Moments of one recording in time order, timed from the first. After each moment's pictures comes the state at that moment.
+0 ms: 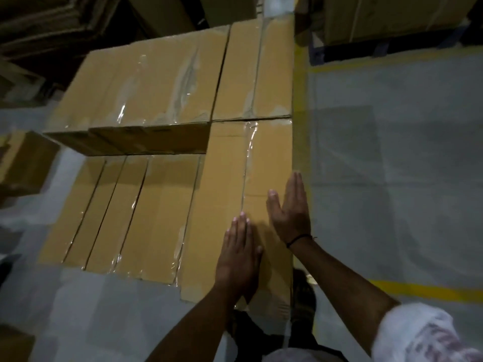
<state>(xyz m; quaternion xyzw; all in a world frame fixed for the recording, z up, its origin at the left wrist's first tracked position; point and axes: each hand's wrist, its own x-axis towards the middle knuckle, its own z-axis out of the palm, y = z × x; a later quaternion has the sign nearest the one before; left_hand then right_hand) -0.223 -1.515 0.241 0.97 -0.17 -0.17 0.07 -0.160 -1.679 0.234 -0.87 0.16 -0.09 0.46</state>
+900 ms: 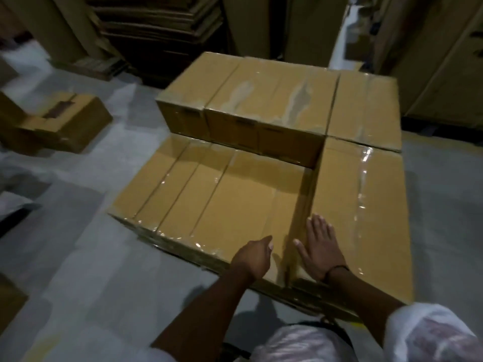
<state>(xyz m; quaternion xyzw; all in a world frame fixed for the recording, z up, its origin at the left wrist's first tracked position) -0.257 -1.222 0.277 0.94 -0.05 -0.21 0.27 -0.240 -1.444 0.248 -0.99 -0.06 0.13 0.08</state>
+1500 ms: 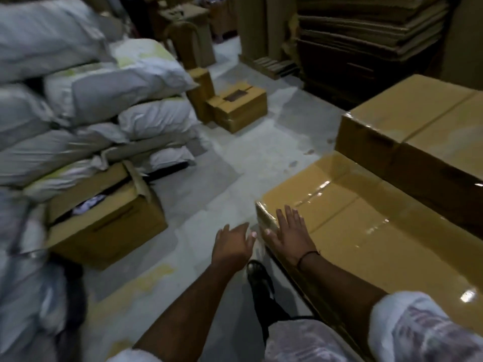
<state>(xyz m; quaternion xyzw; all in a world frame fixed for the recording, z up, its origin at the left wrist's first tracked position) -0.342 -0.805 0.329 0.92 0.33 -0.06 0.18 -0.202 -0.936 0.289 -0.88 -0.41 0.18 0.19</state>
